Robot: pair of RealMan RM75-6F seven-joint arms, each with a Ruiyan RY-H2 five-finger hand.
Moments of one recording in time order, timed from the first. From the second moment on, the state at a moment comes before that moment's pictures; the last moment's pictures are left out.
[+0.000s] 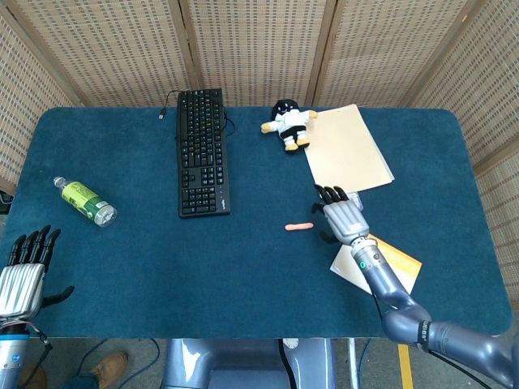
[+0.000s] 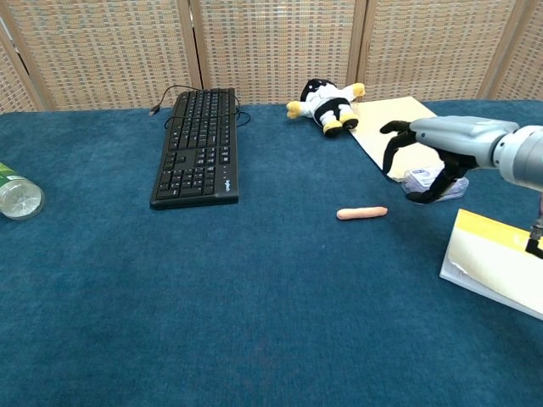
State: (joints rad) left arm -0.07 -1.23 -0.06 -1.65 1.43 1.46 0.27; right arm 0.69 -1.53 0.28 -1.37 -1.11 0.80 -0.33
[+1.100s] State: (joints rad) left arm -0.08 -1.25 -0.05 -1.63 1.40 1.45 0.29; right arm 0.80 -1.76 0.24 -1.11 -1.01 0.79 -0.35
